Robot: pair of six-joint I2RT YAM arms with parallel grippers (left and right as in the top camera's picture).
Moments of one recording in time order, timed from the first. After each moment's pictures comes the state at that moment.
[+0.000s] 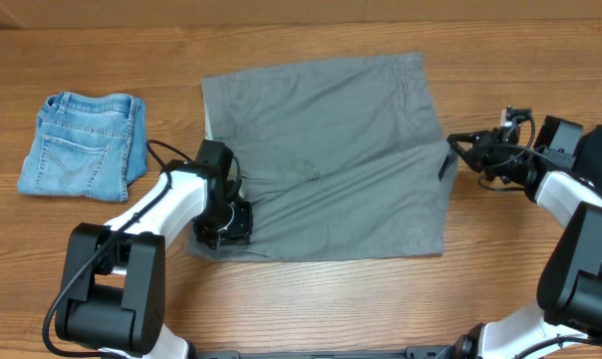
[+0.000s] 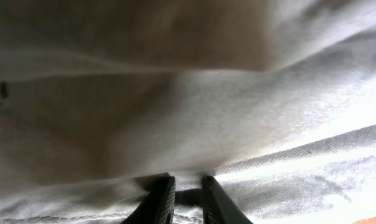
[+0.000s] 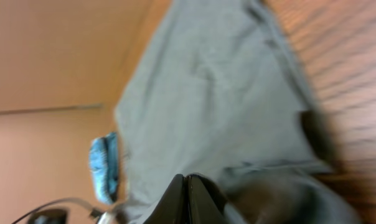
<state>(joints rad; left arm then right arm) -0.19 1.75 0.94 -0.84 0.27 -0.25 -0.37 1.81 0.94 -0.05 -0.98 0.46</state>
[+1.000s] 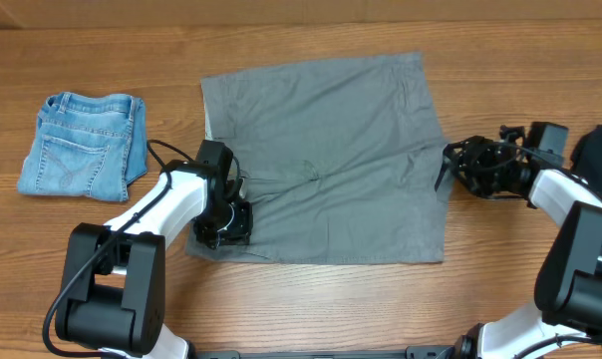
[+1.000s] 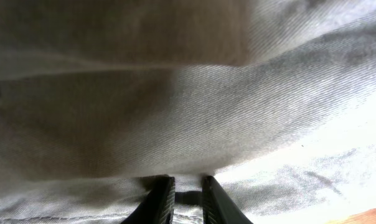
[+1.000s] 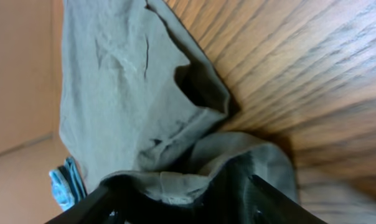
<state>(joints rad) -0.19 1.75 0.94 -0.84 0.27 -0.23 -0.33 1.81 0.94 -0.25 -0.71 0.57</state>
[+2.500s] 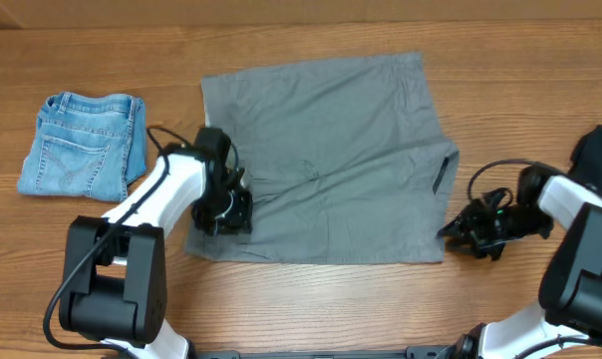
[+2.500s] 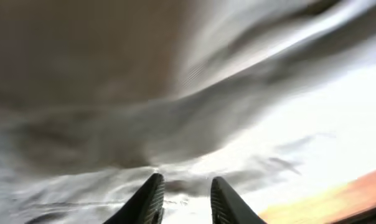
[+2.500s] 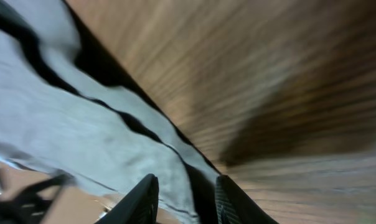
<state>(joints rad) -0.18 1.79 1.09 -0.98 0.30 -0.15 -0.39 1.81 0.91 -0.99 -0.56 0.23</state>
